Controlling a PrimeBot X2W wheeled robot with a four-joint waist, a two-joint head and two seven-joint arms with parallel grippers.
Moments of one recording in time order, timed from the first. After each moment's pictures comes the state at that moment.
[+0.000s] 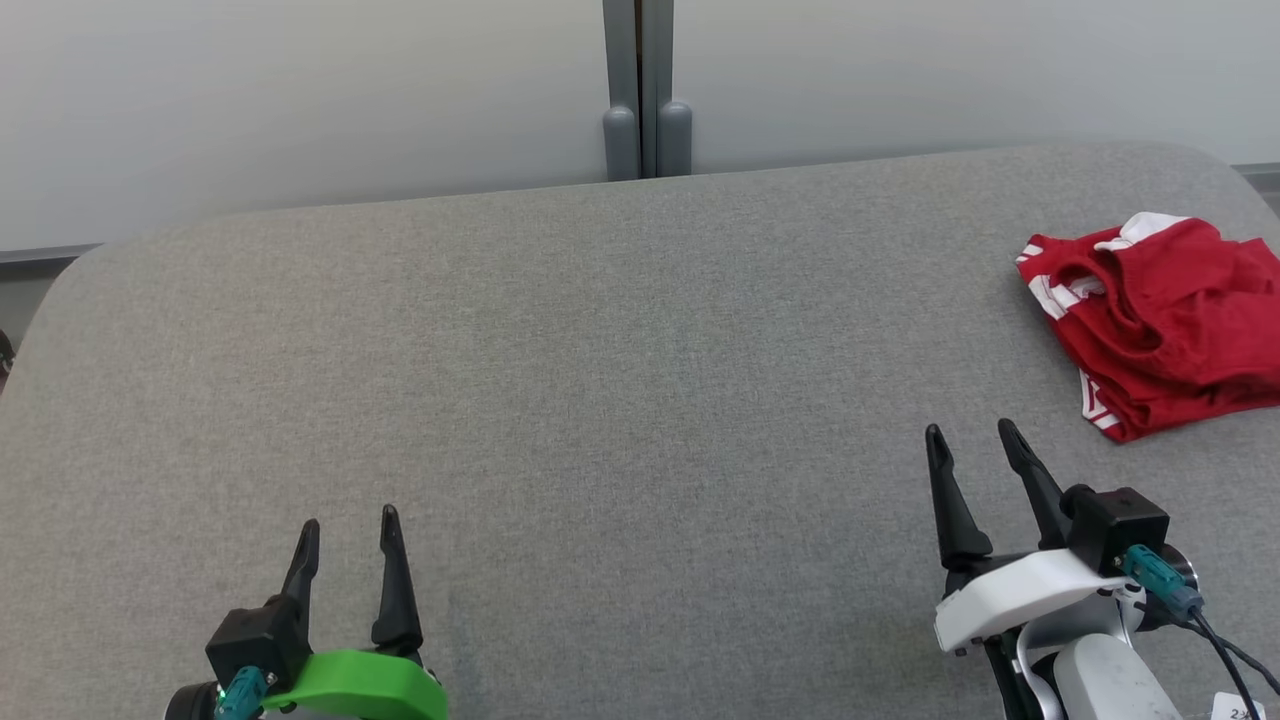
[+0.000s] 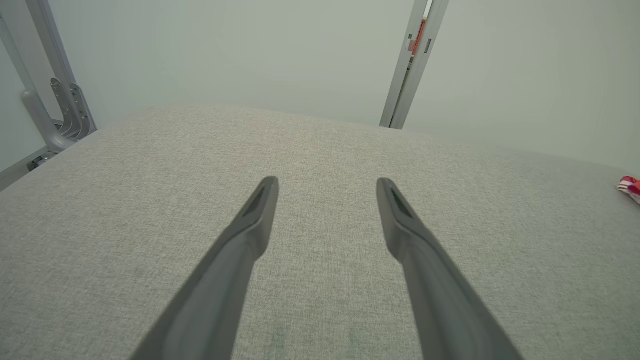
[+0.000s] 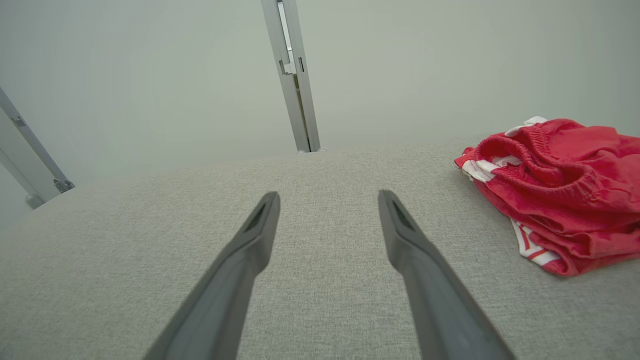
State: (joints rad) left arm 0.00 0.08 -0.16 0.24 -0.34 0.08 -0.26; right arm -0.11 -0.05 0.04 0.30 0.19 0.13 -0.26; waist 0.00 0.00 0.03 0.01
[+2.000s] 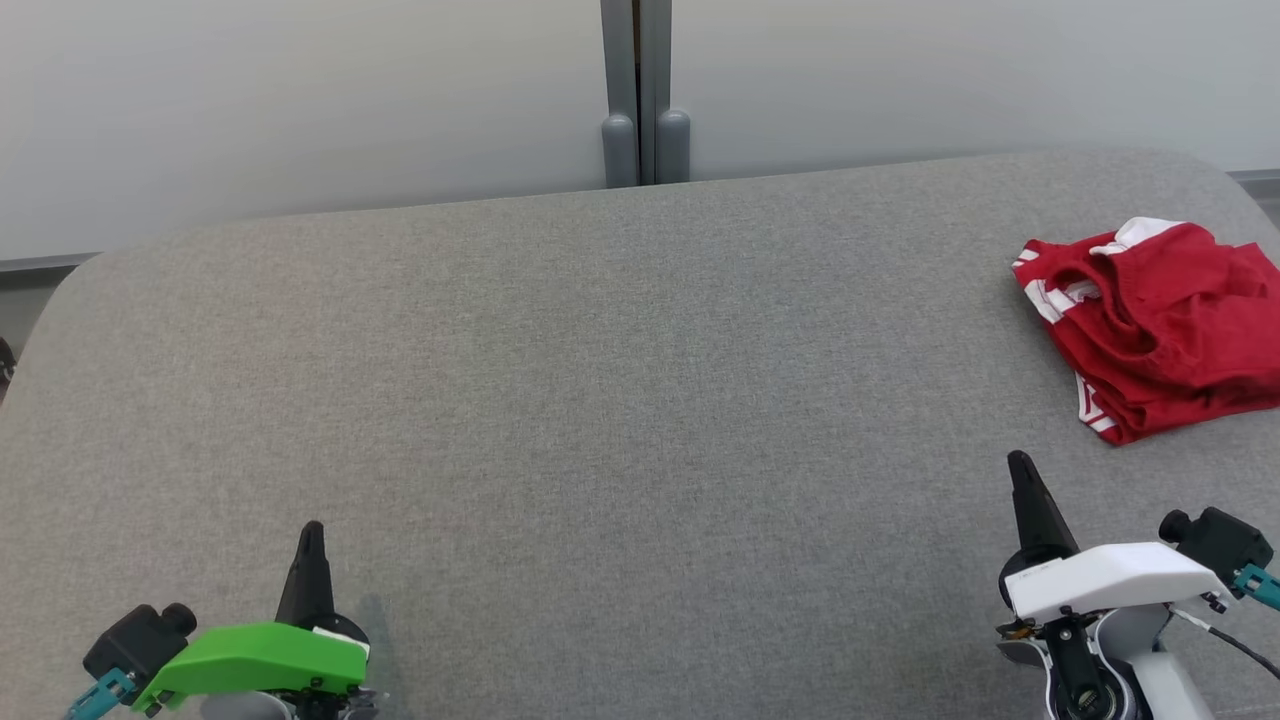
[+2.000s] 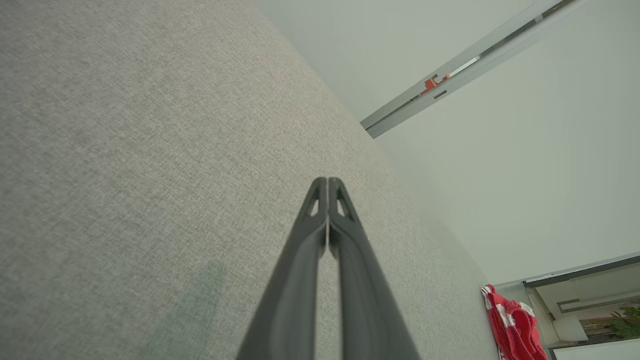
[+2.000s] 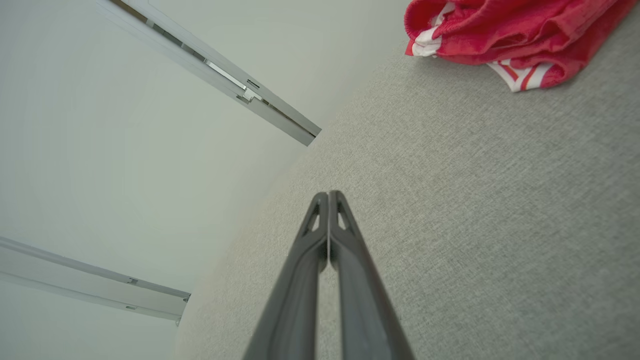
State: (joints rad) left arm -0.03 0.06 -0.03 0.27 -0.98 -0.02 -0.07; right arm -0.09 -0.05 -0.04 0.30 0.91 0.13 -0.07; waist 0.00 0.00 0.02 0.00
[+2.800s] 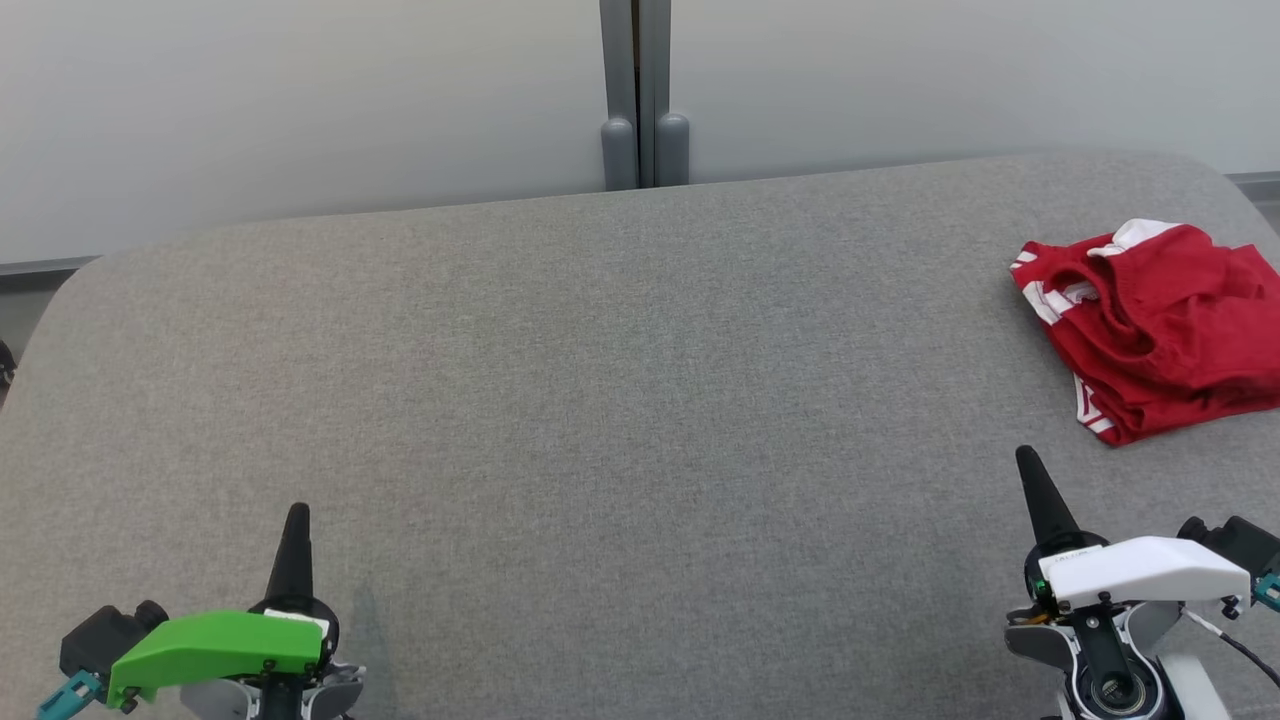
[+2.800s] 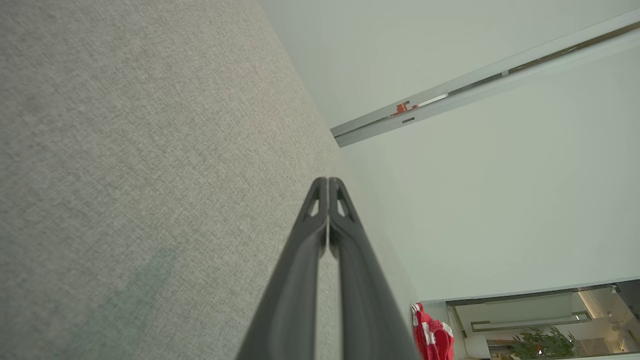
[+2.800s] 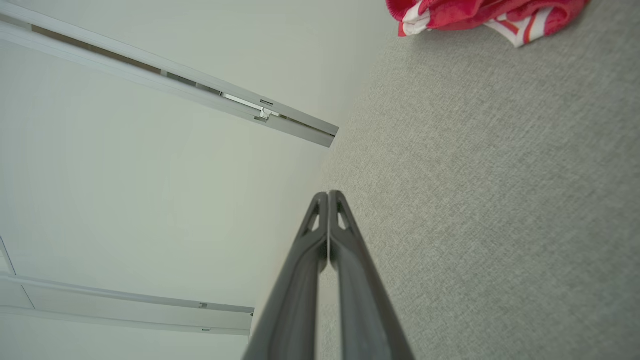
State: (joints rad) left arm -0.06 0.06 0.03 0.26 -1.22 -0.06 0.00; right arm -0.09 -0.05 -0.07 0.28 1.17 0.13 0.00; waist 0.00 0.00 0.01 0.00
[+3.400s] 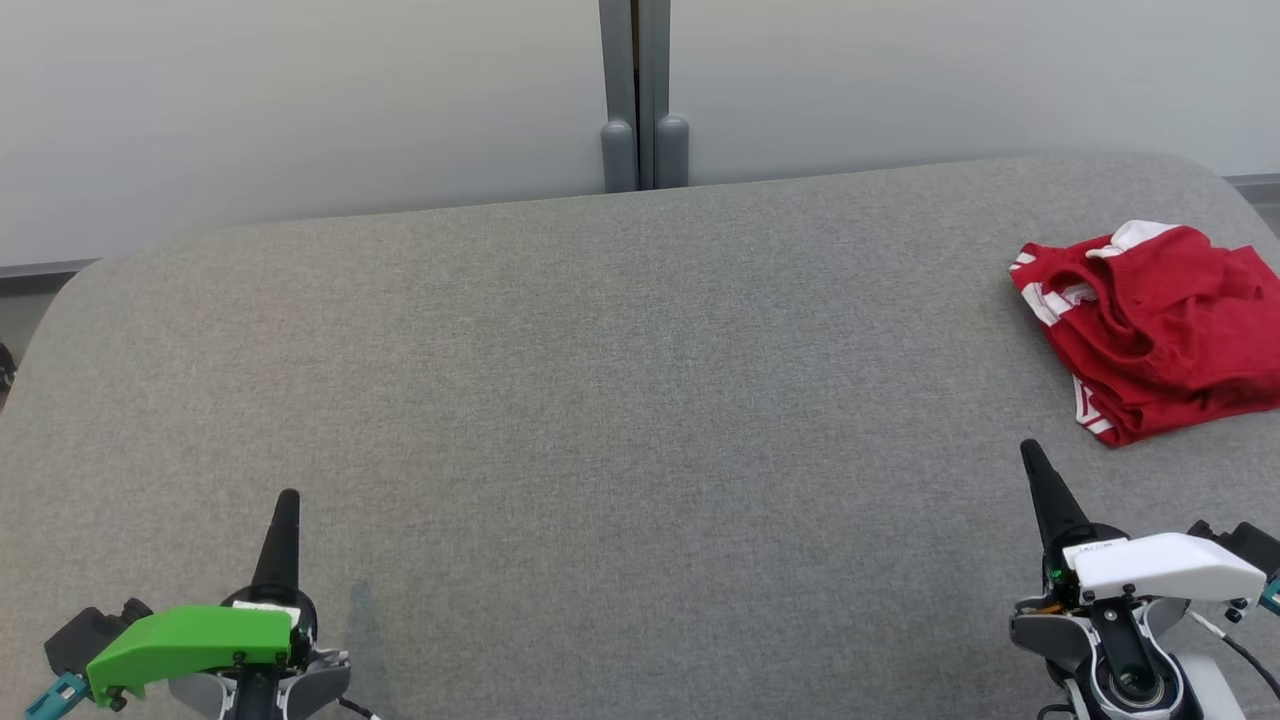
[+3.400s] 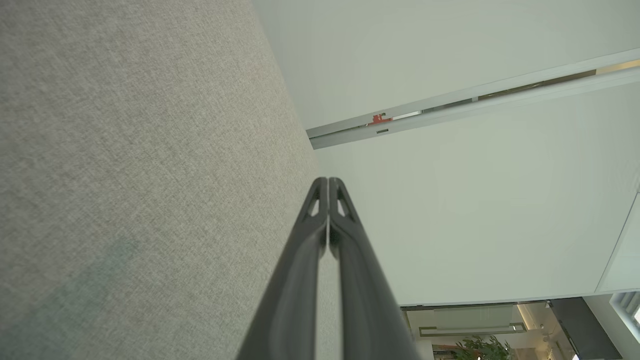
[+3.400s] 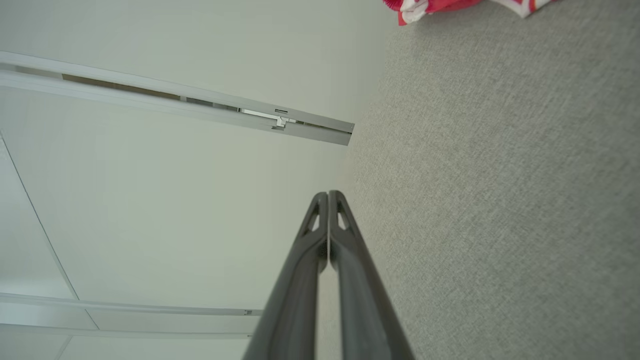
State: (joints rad) left arm -0.07 0.05 0.06 0.26 -1.36 -0.09 0.04; right arm -0.09 -0.05 -0.08 0.27 1.33 0.13 0.04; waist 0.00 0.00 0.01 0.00
